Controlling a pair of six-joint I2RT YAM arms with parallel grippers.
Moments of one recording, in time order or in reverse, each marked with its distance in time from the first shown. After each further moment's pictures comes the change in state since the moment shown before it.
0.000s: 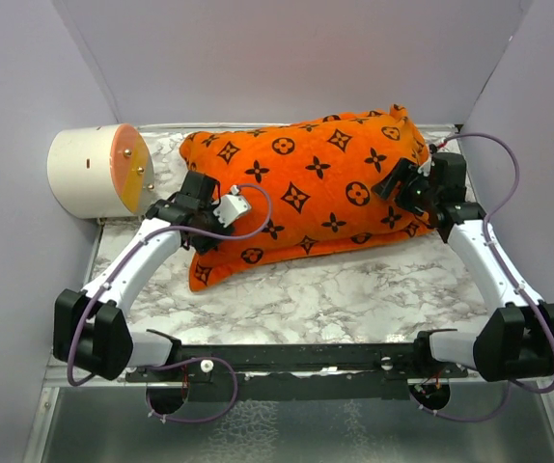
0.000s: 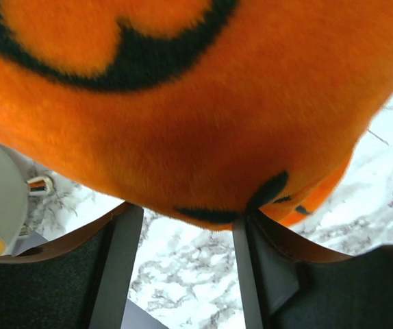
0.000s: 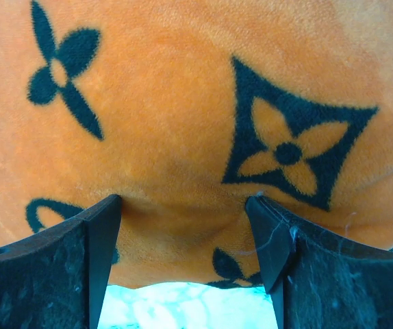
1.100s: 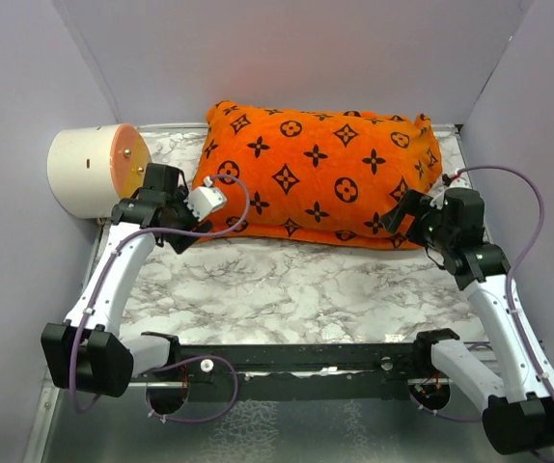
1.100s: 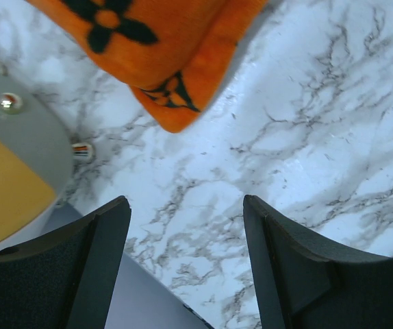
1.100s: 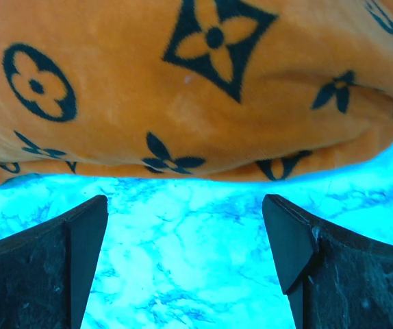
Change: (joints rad) left arm 0.195 -0.093 0.113 -0.123 0.104 0.155; right arm 0.061 -0.353 -0.127 -0.230 0.086 -0.036
